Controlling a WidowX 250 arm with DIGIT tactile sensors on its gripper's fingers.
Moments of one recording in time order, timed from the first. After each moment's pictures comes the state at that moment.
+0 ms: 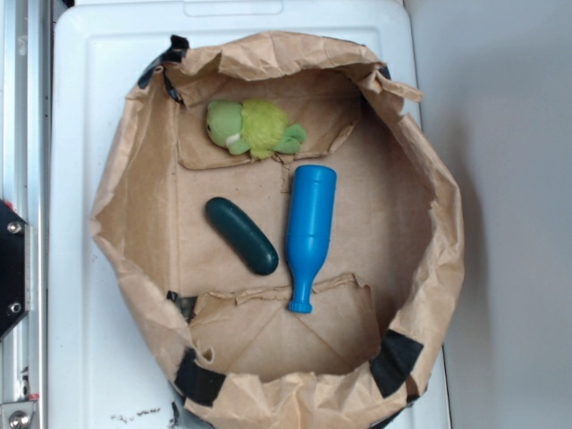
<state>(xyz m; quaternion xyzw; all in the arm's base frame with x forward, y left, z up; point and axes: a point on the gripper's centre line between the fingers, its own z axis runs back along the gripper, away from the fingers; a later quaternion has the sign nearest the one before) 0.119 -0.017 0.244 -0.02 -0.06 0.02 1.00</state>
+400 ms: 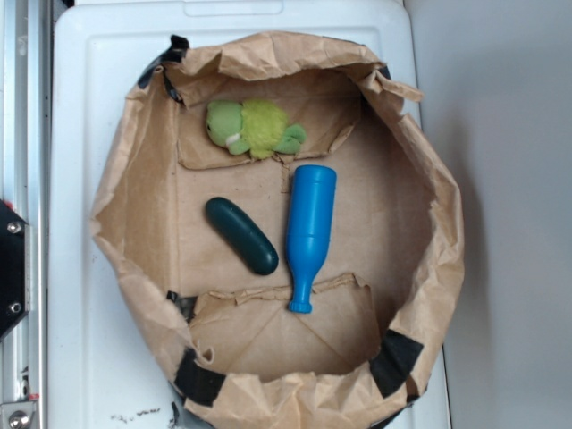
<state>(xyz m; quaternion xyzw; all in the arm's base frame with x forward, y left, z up) 0.119 -0.017 0.241 -0.02 -0.05 0.01 1.00</state>
